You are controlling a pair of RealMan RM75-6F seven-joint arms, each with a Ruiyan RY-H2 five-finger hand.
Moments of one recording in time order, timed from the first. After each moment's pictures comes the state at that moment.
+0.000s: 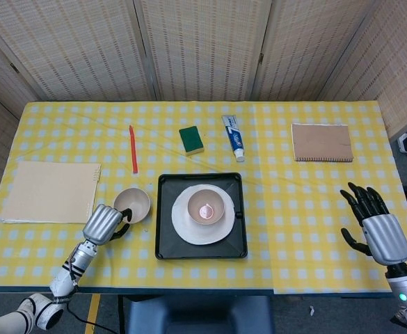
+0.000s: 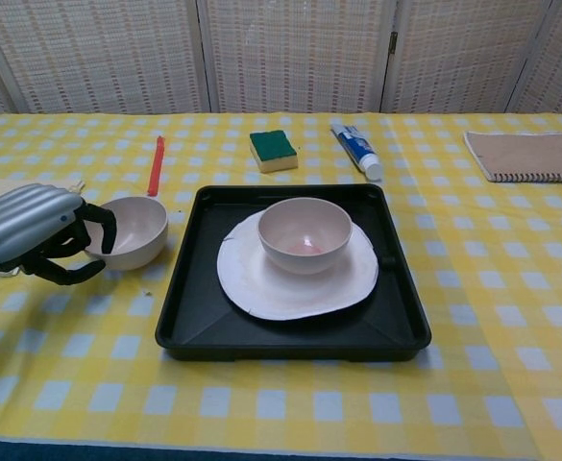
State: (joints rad) left arm -0.51 -1.71 -0.03 -0.96 1.62 1.23 -0.05; right arm 0.18 -1.15 0.02 -1.45 -1.62 1.48 0.15
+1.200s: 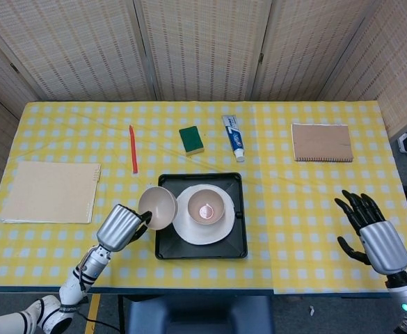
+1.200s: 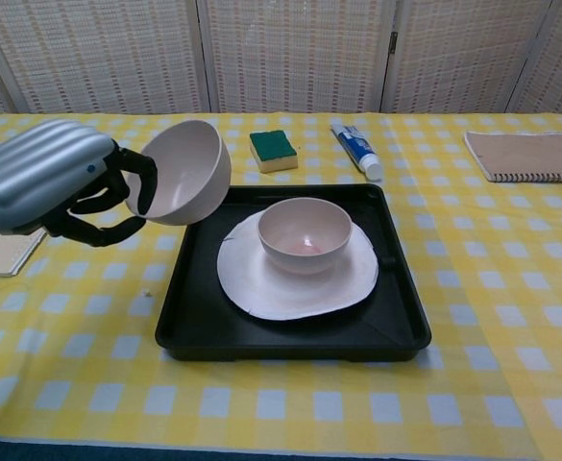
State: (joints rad) left arm -0.56 -1.61 -0.05 -1.32 1.69 1.35 0.25; right arm 0.16 -1.12 -0.01 -1.47 -1.70 1.54 0.18
